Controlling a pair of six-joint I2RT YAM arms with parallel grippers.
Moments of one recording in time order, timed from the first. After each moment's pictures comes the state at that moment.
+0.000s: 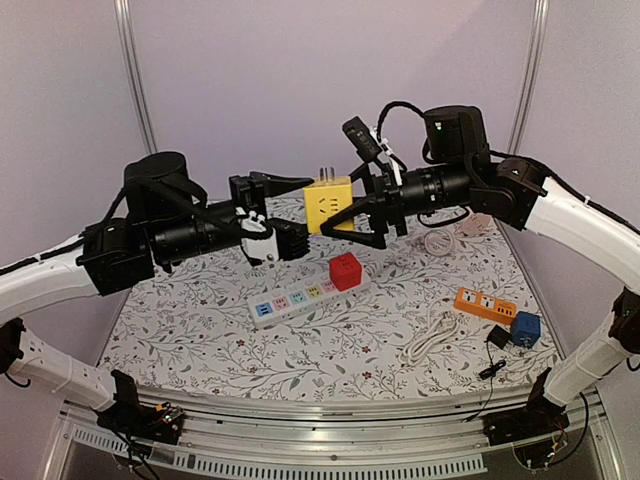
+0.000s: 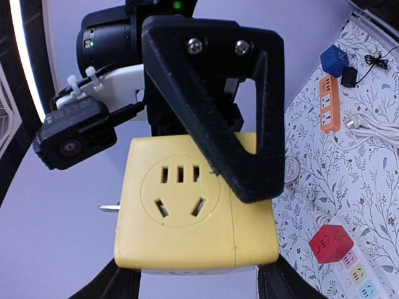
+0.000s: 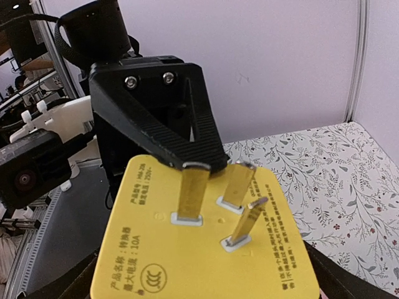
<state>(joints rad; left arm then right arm) -1.07 1.19 1.15 -0.03 0.02 1.29 0.88 1.49 1.56 -0.39 -0.68 0.00</state>
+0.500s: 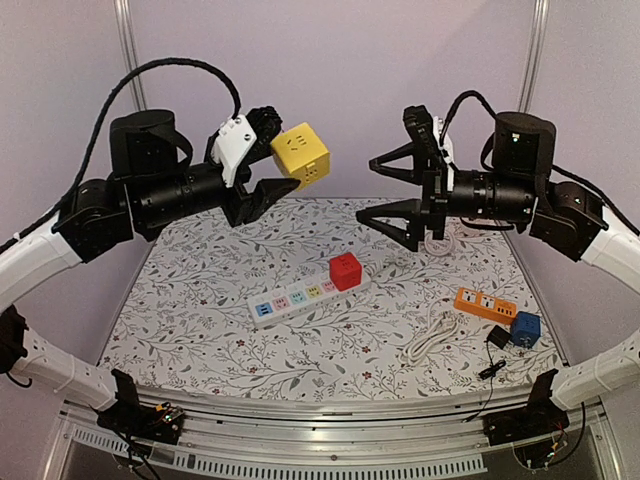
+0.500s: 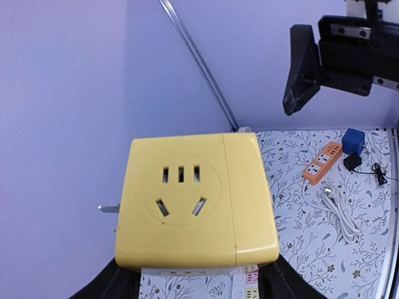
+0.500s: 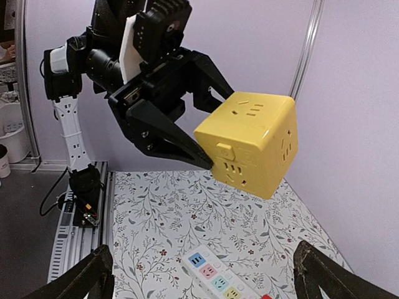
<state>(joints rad) -1.03 1.22 1.39 -0.29 -0.17 0.52 0.92 1.22 1.37 -0.27 -0.41 -0.17</state>
